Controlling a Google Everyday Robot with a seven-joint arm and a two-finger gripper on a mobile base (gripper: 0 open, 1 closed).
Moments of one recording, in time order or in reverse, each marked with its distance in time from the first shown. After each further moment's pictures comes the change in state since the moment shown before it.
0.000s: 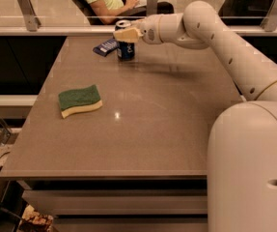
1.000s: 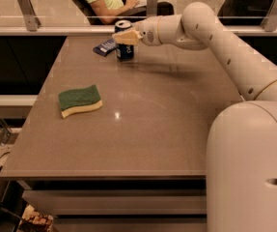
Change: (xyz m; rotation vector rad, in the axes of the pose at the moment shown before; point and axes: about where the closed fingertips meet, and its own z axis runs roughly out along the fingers) arm 0.000 0.001 0.002 -0.004 0.000 0.001
